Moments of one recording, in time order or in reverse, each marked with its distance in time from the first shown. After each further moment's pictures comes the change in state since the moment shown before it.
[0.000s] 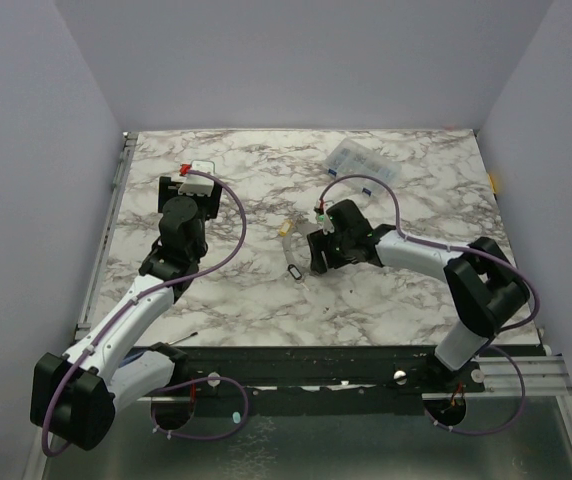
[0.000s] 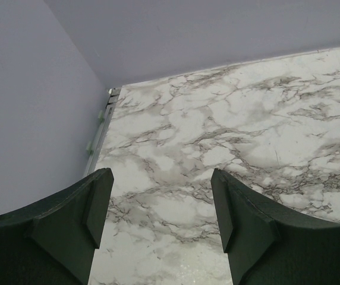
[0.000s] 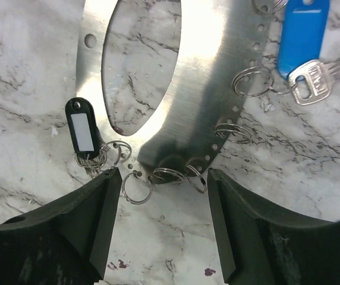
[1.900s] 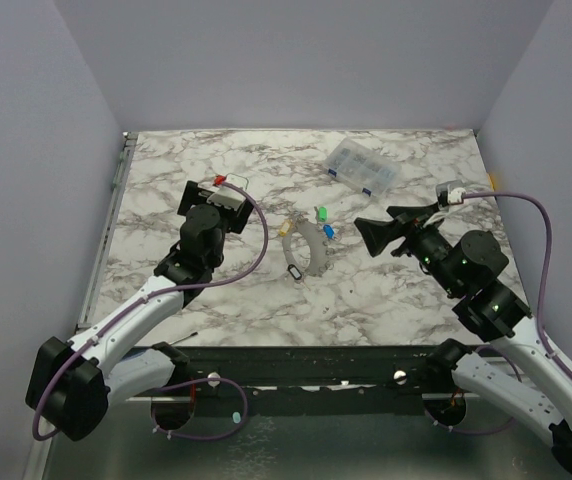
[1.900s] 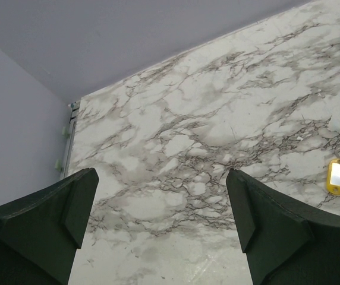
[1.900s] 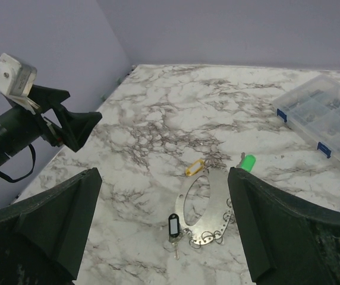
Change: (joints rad) left arm -0.153 0.039 -0.031 0.001 0.033 0.074; right arm 0.000 -1.017 -0.179 0.133 0.199 0.088
